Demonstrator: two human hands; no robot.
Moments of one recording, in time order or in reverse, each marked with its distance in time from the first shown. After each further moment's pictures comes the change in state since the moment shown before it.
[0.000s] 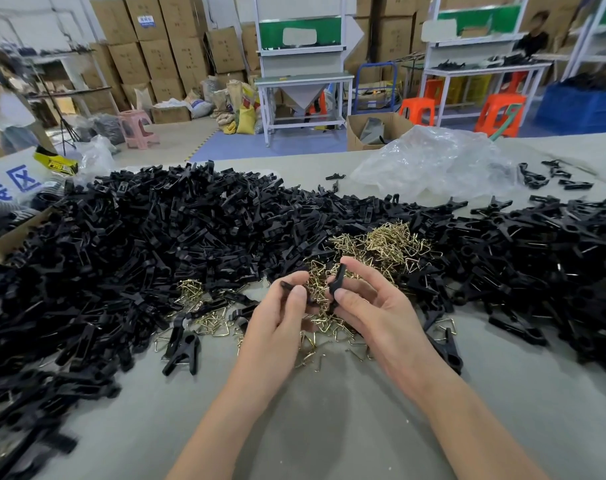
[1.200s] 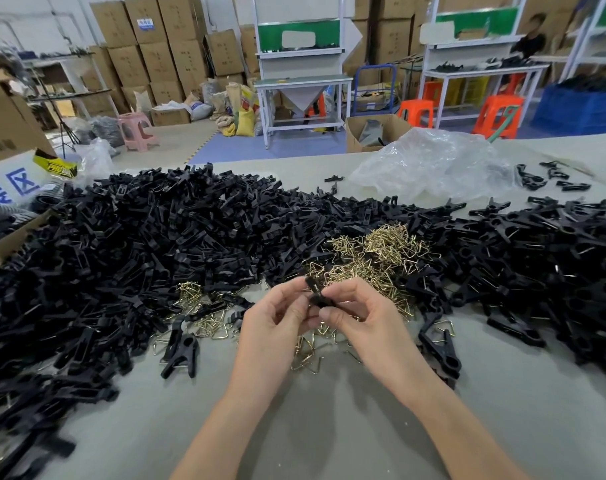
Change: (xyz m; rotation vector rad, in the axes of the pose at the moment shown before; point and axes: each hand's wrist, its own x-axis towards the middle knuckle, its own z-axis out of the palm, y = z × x) left_hand 0.002 0.004 0.003 -0.215 0.071 -0.109; right_hand -0.005 0.003 0.002 -0.420 -0.039 -0.137
